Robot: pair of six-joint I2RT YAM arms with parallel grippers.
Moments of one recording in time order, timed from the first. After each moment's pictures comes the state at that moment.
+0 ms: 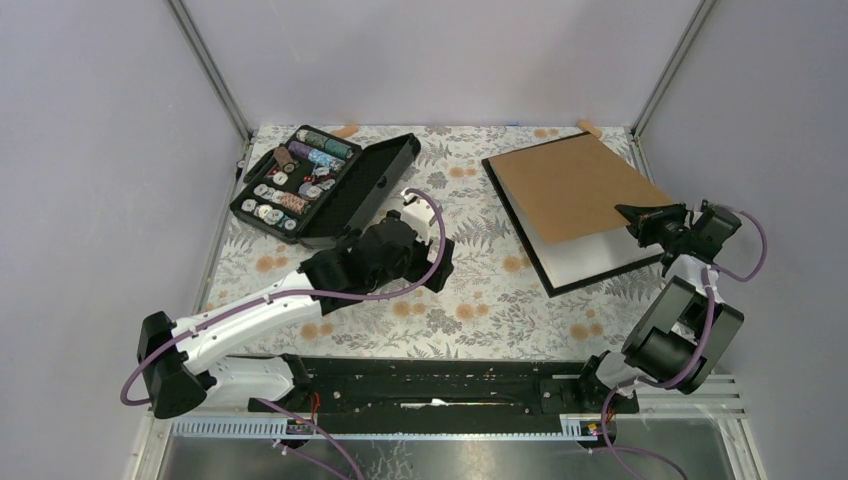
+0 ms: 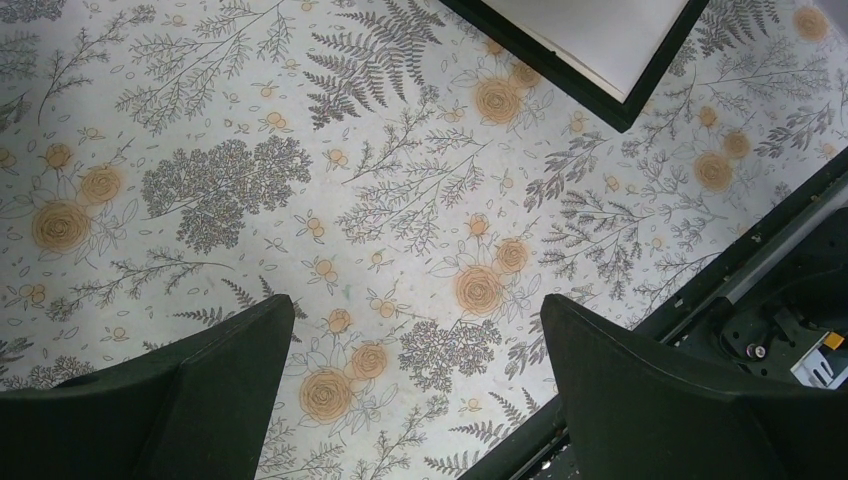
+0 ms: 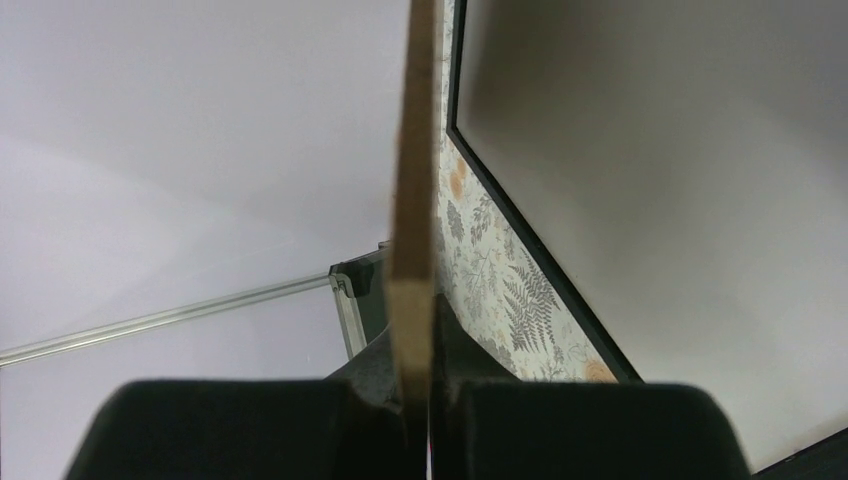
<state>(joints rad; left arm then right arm) -1.00 1.17 1.03 -0.39 -0.21 -0.32 -0.66 1.41 0.75 0.14 -0.86 1.10</state>
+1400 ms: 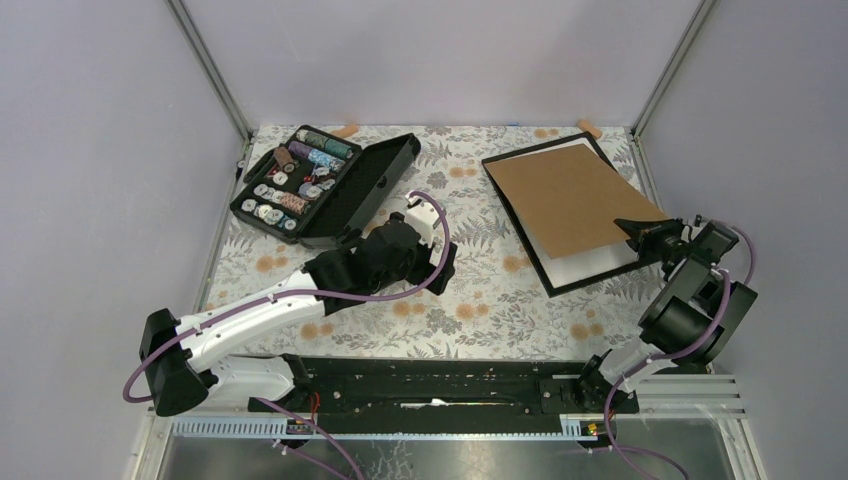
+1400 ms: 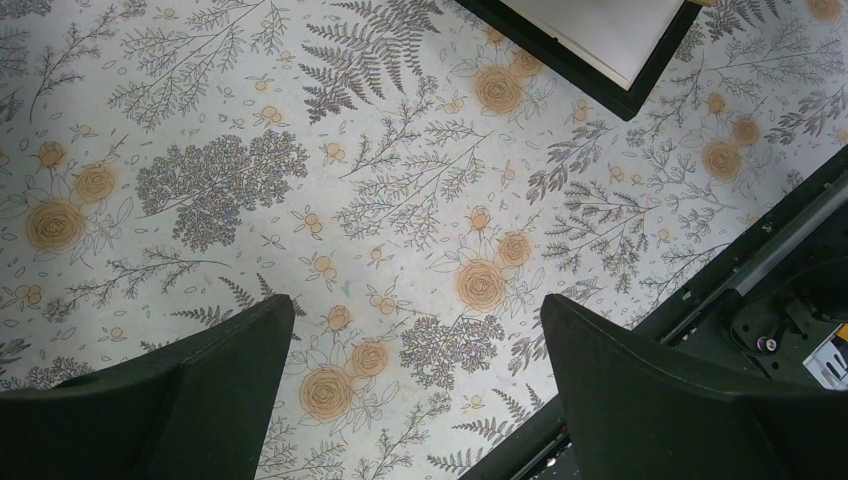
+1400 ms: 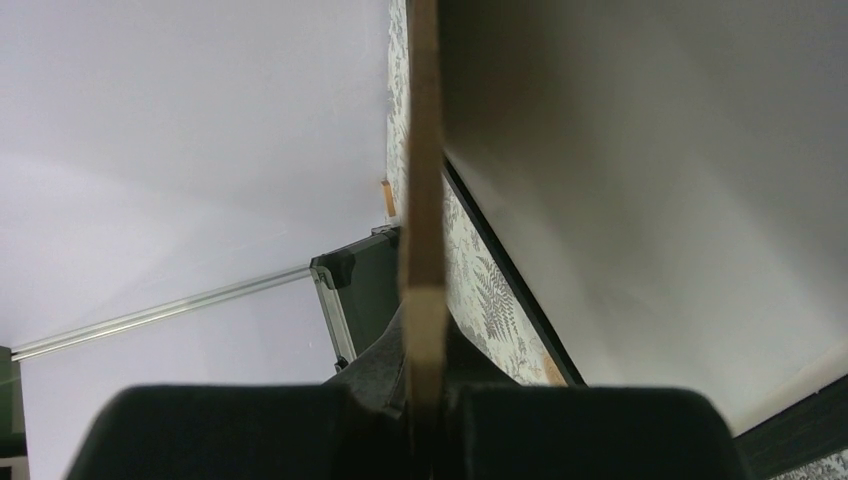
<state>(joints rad) -1.01 1.19 1.02 -0.39 -0.22 -0.31 -0.73 1.58 0.70 0.25 -0.97 1.04</state>
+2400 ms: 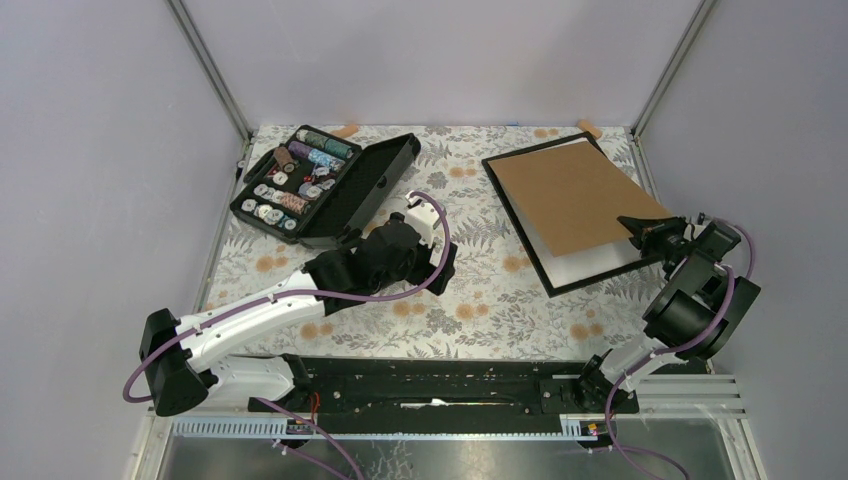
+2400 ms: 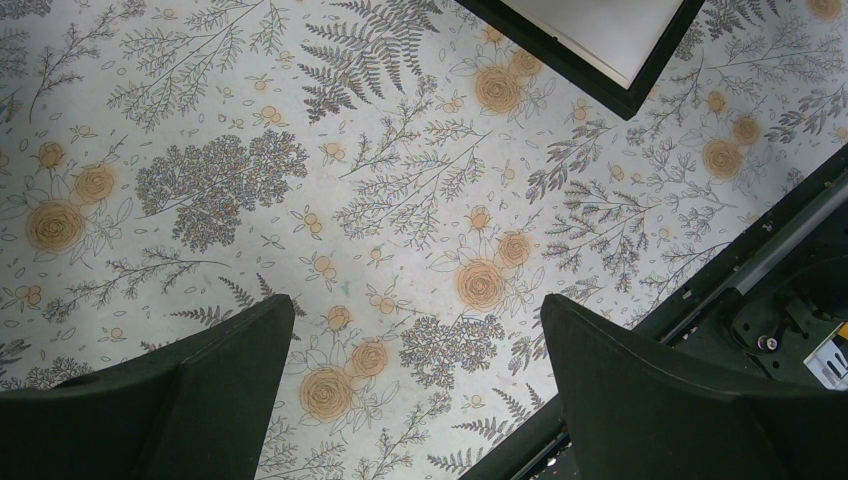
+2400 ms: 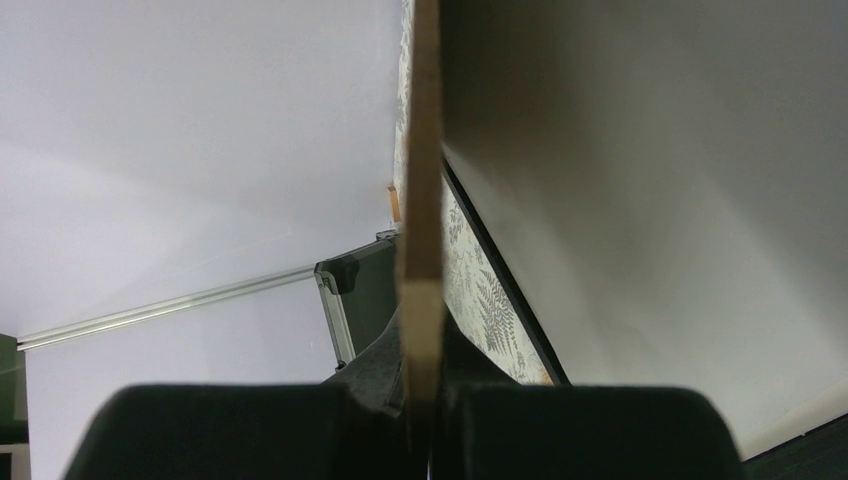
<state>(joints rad) -1.01 1.19 1.02 -0.39 -0.22 -0.31 -0.74 1.64 0.71 0.34 -0.98 1.06</state>
